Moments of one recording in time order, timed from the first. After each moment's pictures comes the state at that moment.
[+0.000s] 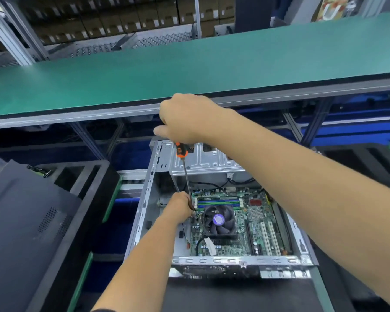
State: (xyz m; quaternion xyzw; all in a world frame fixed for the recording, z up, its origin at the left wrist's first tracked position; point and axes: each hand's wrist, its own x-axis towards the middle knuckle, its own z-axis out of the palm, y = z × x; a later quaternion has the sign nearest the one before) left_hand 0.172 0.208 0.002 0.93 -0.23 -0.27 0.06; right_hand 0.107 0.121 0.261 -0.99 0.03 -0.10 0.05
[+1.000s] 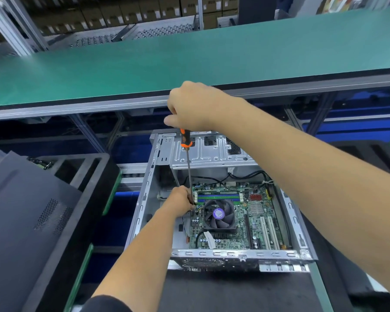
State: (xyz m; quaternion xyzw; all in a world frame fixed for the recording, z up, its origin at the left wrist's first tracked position) left_hand 0.164 0.219 0.008 0.92 -0.25 -0.27 0.16; right_hand 0.107 0.107 0.261 -1.00 0.04 -0.08 0.05
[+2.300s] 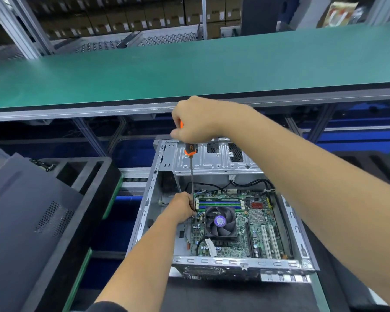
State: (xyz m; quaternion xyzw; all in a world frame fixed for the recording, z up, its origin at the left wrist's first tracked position) left_hand 0.162 0.219 0.018 0.91 -0.25 -0.28 0.15; right_hand 0.109 0.110 0.266 -0.99 0.03 0.00 0.11
